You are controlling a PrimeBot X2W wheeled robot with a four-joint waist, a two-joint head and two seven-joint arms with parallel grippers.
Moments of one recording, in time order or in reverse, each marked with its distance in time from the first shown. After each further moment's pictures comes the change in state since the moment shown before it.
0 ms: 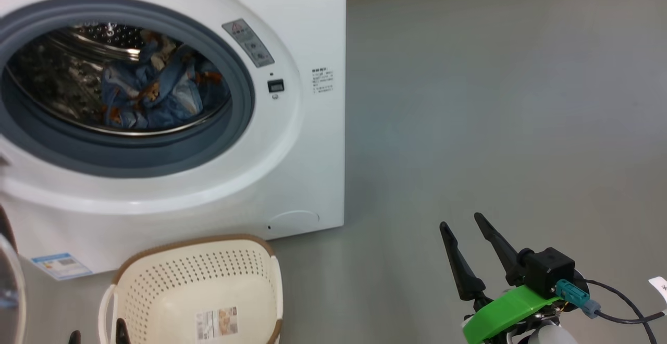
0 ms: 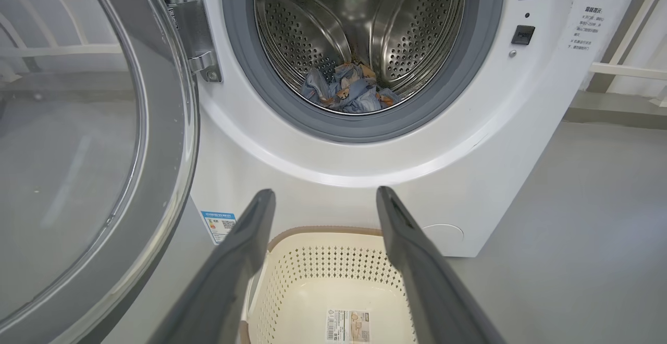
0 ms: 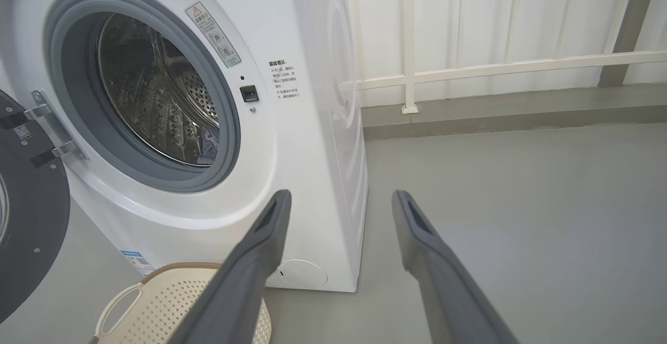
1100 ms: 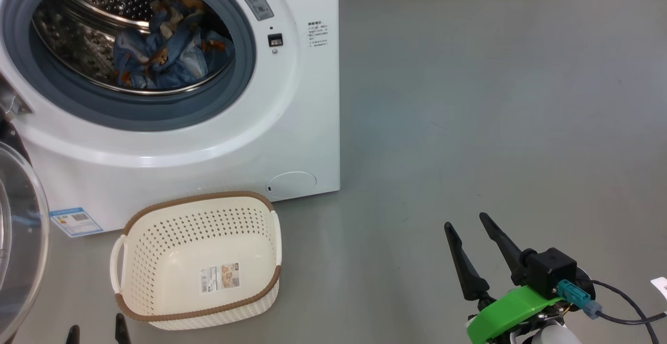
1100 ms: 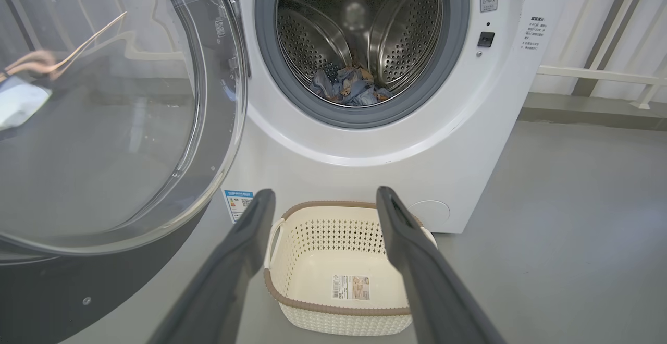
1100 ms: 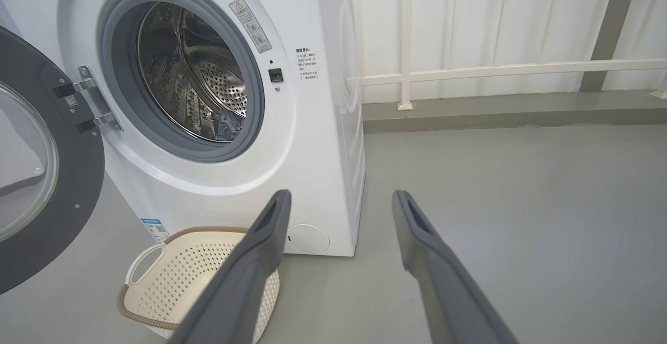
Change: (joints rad) left arm 0.000 -0.004 0.006 -0.026 0.010 -0.009 0.000; right arm 0.002 0.001 -0.022 0.000 -0.043 0.000 0.000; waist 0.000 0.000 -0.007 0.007
